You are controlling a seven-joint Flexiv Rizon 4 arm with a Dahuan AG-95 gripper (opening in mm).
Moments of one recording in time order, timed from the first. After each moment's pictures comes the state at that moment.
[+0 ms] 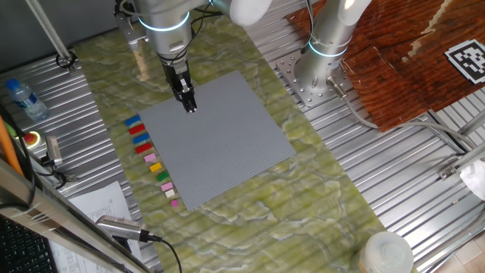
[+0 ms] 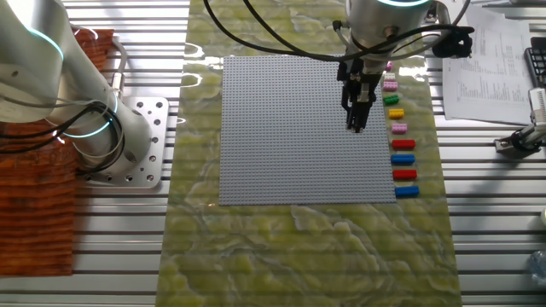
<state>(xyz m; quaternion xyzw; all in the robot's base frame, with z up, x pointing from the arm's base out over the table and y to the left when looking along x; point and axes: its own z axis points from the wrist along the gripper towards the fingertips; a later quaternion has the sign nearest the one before) 0.500 0.000 0.170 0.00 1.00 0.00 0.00</state>
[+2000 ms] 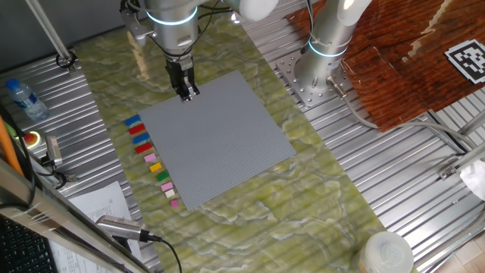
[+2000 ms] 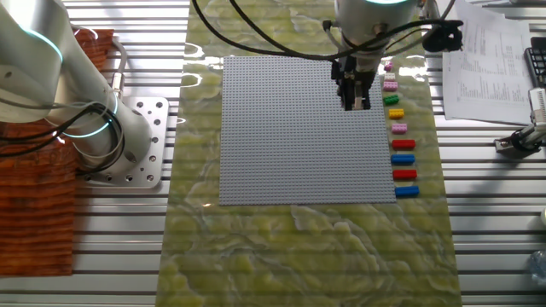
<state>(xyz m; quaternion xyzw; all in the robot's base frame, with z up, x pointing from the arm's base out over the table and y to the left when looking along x) 0.496 0.003 0.177 -0.03 1.00 0.01 0.02</state>
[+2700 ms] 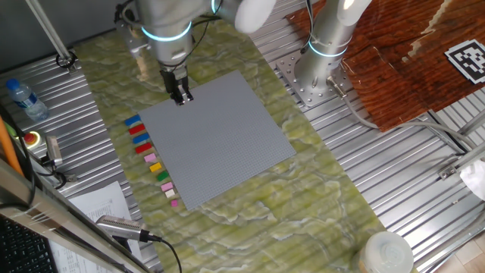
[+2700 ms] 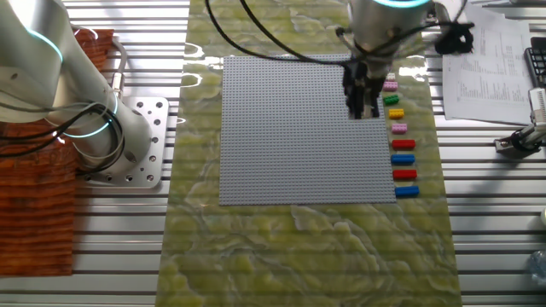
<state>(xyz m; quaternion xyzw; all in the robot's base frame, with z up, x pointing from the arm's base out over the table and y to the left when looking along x) 0.519 -0.015 0.147 -0.02 1.00 -0.03 0.01</state>
